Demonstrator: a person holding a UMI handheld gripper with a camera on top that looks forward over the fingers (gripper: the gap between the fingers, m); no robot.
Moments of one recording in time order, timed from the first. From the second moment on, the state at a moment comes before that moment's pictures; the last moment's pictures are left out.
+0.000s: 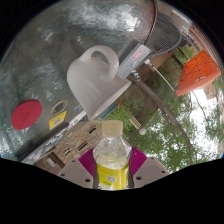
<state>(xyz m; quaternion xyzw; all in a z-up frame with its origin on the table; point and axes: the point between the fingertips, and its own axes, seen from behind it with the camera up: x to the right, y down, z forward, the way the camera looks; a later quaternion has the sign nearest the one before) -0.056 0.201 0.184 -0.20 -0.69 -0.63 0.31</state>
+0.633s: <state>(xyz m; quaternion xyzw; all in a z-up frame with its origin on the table) -0.024 0.193 0.241 -0.68 -0.19 -0.14 0.70</state>
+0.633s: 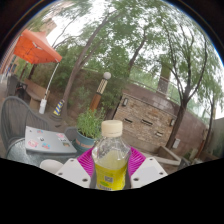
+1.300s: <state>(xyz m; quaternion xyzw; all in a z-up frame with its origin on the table) 0.003 0.183 0.091 -0.74 -0.08 0.08 0.67</state>
